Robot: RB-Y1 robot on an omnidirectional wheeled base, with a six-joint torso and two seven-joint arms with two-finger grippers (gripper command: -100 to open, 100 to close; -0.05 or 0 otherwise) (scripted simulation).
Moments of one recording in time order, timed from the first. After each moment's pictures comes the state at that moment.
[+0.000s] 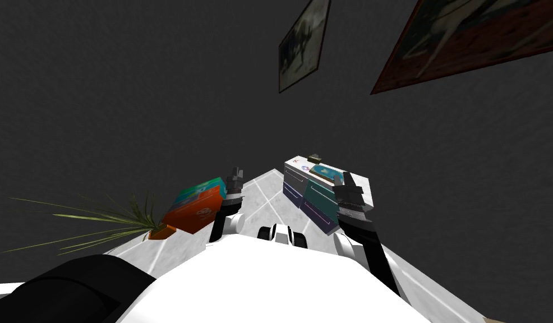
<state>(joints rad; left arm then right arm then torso) 0.48 -0.02 0.01 -2.22 0.12 -0.44 -0.13 0.53 0.00 -0.02 -2.31 0.11 -0.39 -0.07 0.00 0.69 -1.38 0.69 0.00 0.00</state>
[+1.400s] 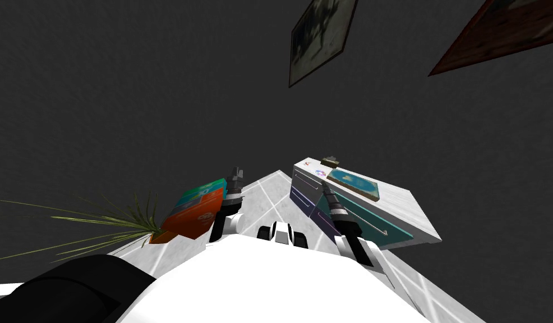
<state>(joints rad) 0.48 -0.02 0.01 -2.22 0.12 -0.44 -0.13 0.47 -0.16 -0.04 -2.07 0.45 -0.17 -0.02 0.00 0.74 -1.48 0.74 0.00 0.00</state>
